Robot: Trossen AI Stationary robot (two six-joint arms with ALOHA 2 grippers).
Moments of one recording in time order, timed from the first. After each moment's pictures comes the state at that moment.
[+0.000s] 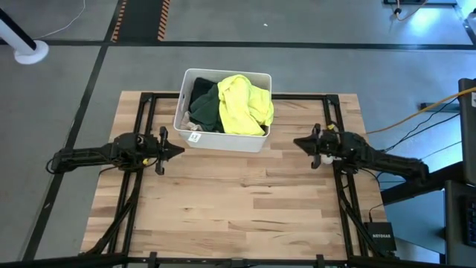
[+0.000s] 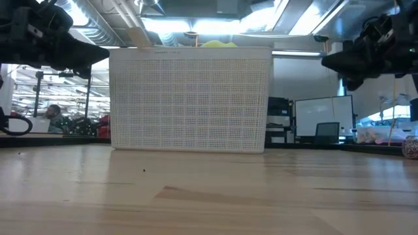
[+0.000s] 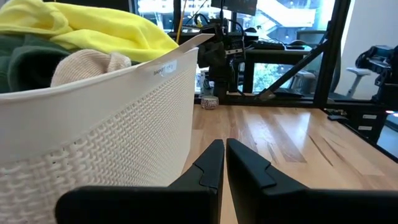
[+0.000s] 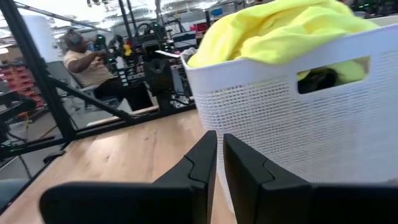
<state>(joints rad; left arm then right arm) 0.10 0.02 0.01 0.01 0.02 0.00 -0.23 0.07 0.01 0.09 -0.08 0.20</state>
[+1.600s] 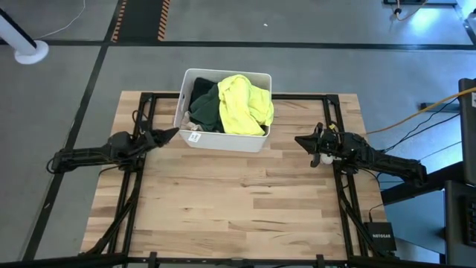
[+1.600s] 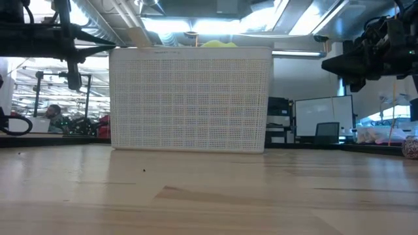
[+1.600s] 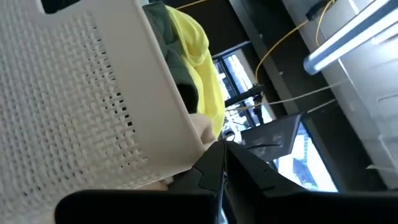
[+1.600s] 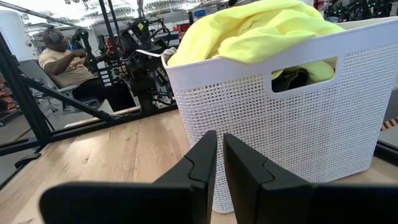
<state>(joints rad) 0.10 0.02 0.01 0.17 -0.36 -1.12 -0.23 0.00 0.01 0.01 0.00 0.18</state>
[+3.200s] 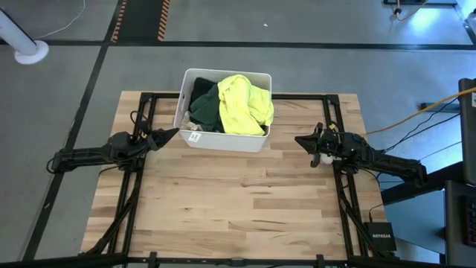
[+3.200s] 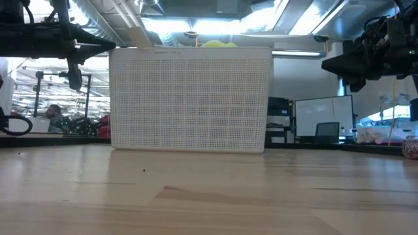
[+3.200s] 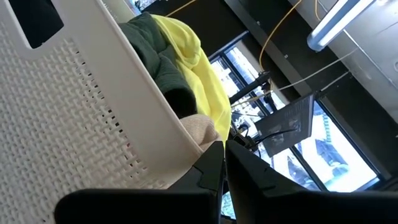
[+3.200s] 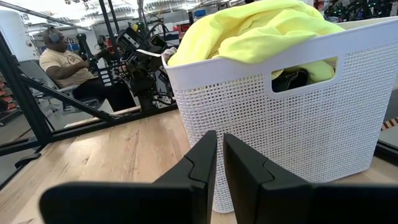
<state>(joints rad) 0.10 0.02 0.01 0.17 -0.36 -0.91 -0.23 0.00 0.01 0.01 0.00 0.18</state>
